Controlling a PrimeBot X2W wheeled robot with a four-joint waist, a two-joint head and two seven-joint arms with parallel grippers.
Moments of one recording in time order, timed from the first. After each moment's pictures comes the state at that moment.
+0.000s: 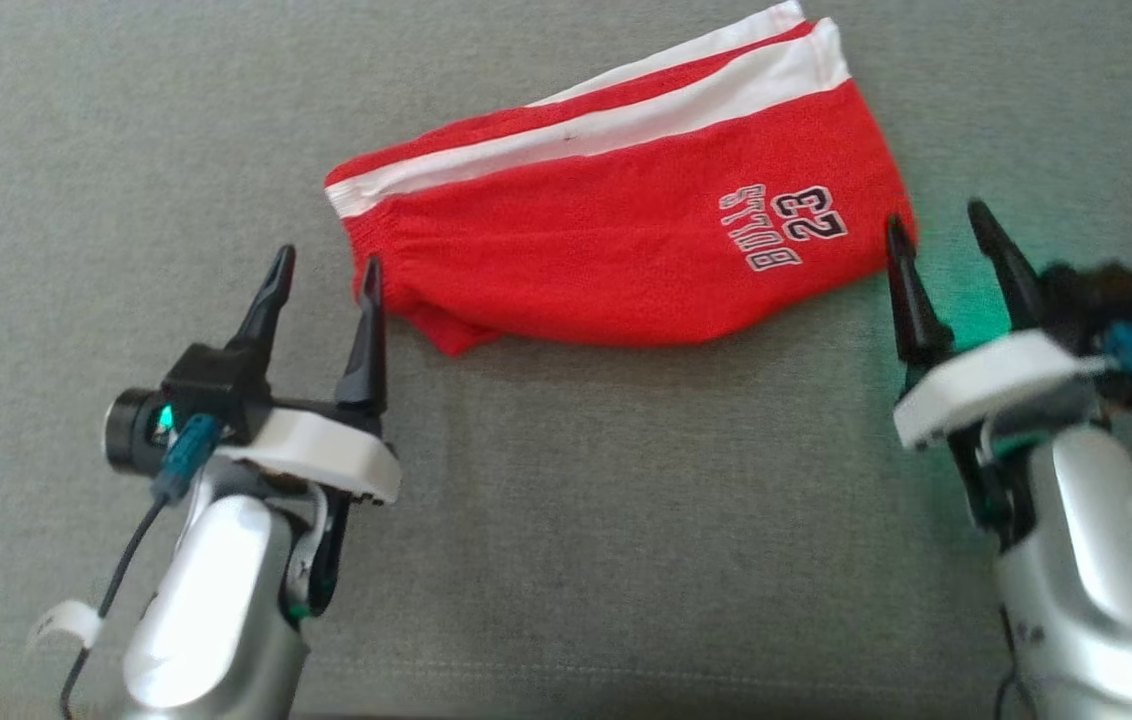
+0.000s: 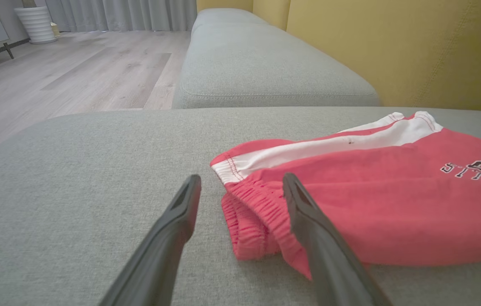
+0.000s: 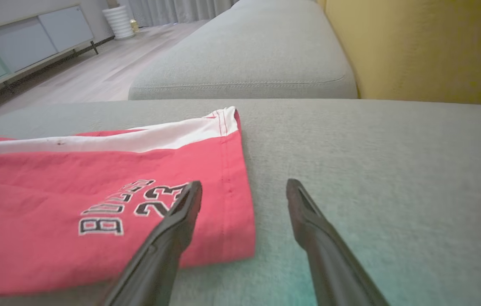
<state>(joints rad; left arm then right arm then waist) -0.31 0.13 -0.32 0.26 -0.23 0.10 -0.25 -0.35 -0.09 0.05 0.28 0.12 0.12 0.00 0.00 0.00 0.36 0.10</state>
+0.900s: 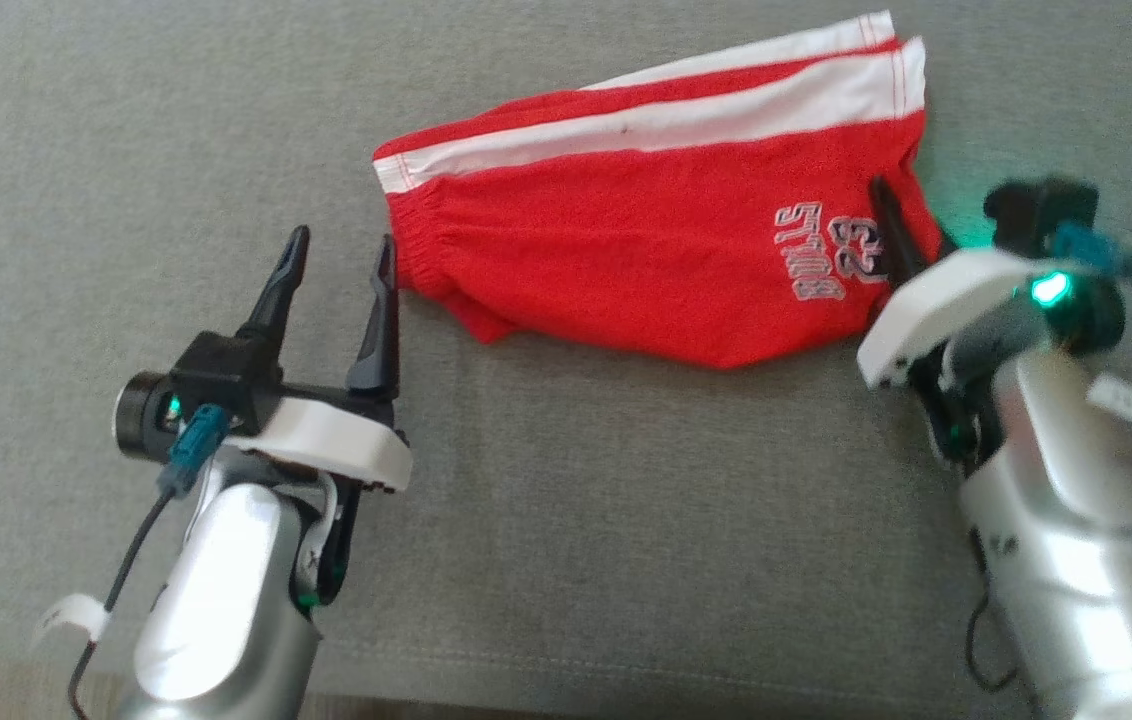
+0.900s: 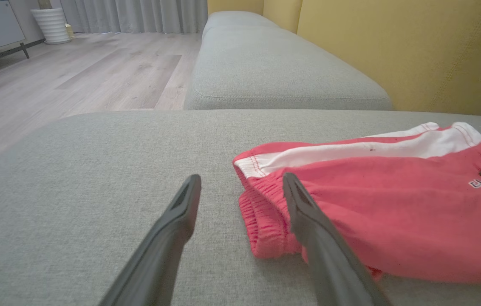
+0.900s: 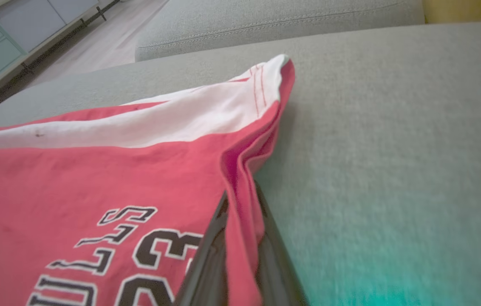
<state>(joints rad) -0.33 0.09 -0.30 0.26 -0.19 0.06 -0.25 -0.60 -0.10 0.12 0.63 0.25 0.12 0.07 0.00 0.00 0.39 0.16</state>
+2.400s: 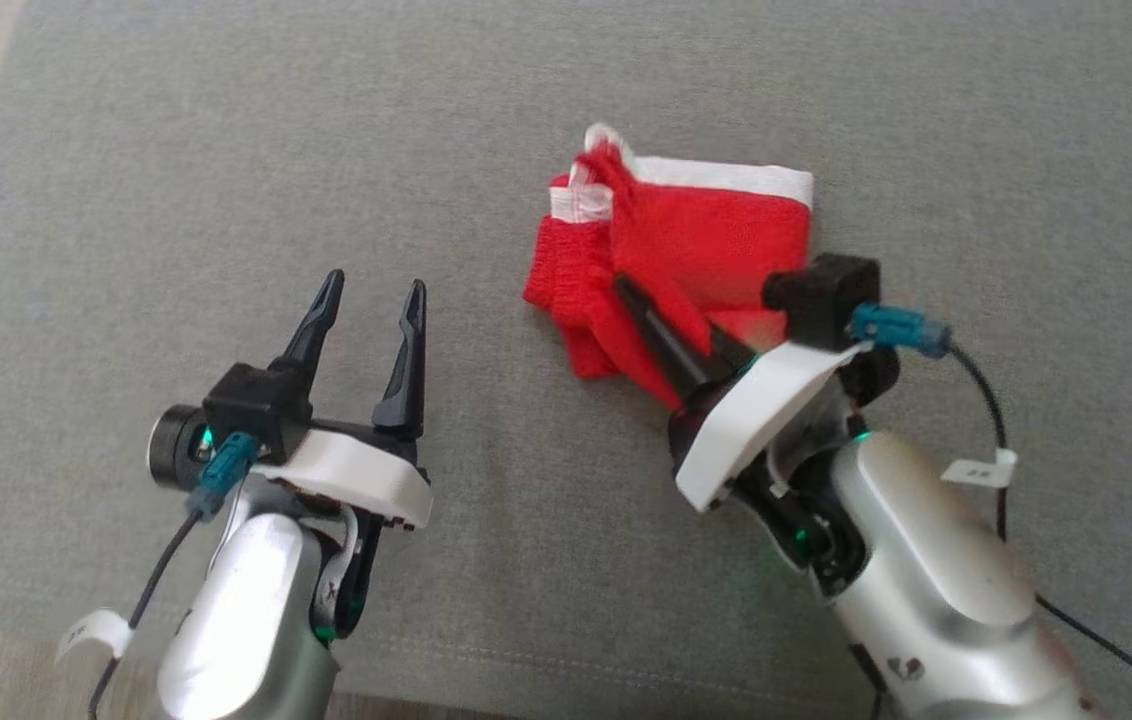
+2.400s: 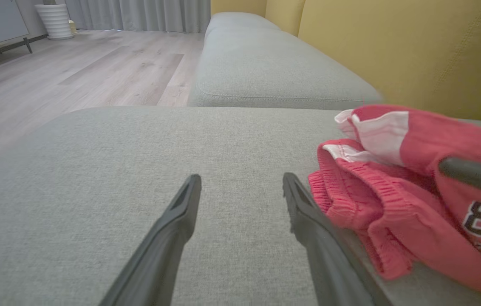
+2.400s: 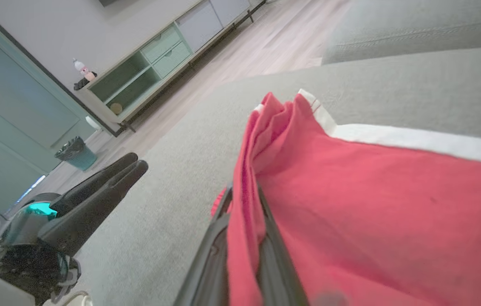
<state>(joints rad) -0.29 0.07 -0.32 0.29 -0.21 0.03 -0.25 -0.44 -0.06 0.51 0.23 0.51 0.12 0.20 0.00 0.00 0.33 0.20</state>
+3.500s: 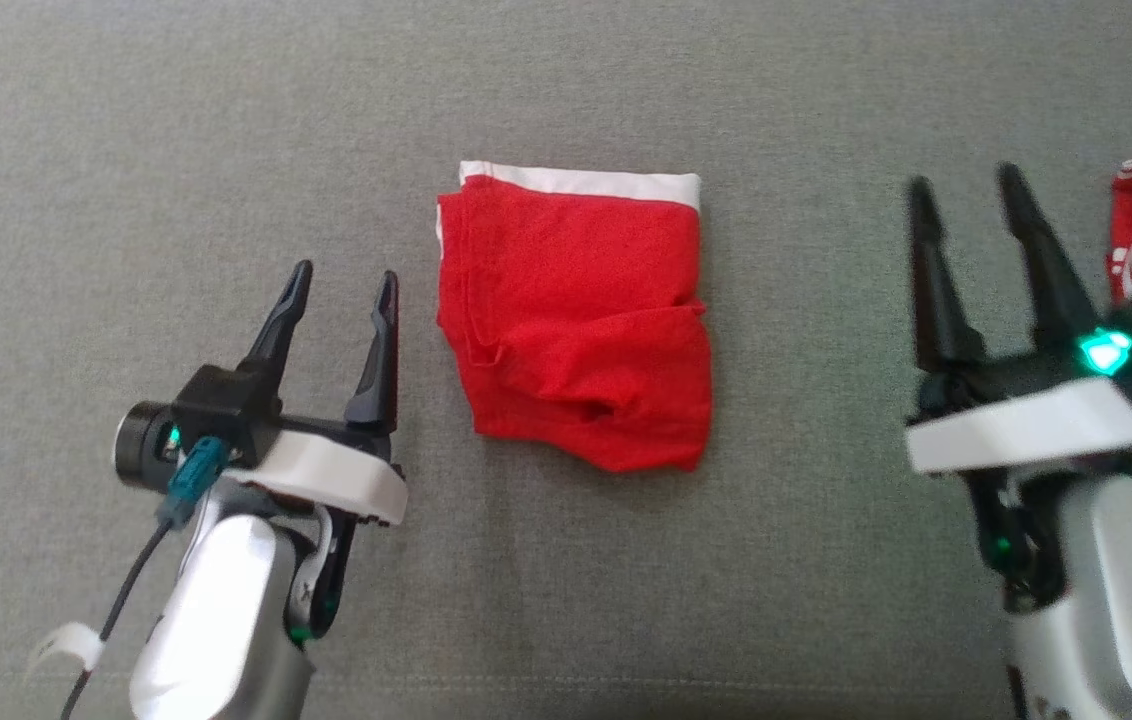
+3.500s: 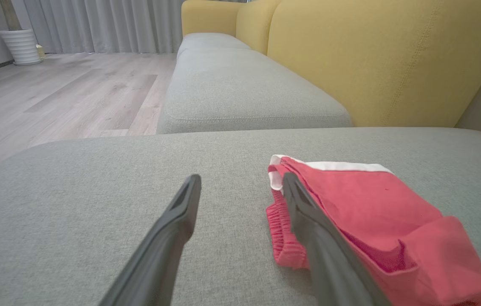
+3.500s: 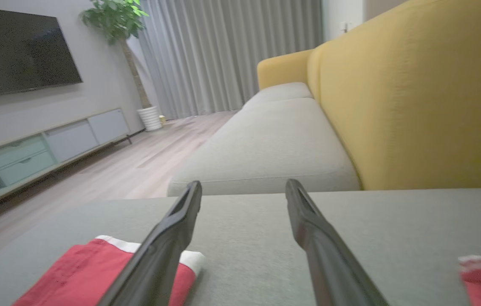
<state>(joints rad) -0.28 0.10 -0.30 0.24 -0.19 0.03 -0.25 -0.25 -0.07 0.09 -0.03 0.25 0.12 -0.03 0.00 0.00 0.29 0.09</state>
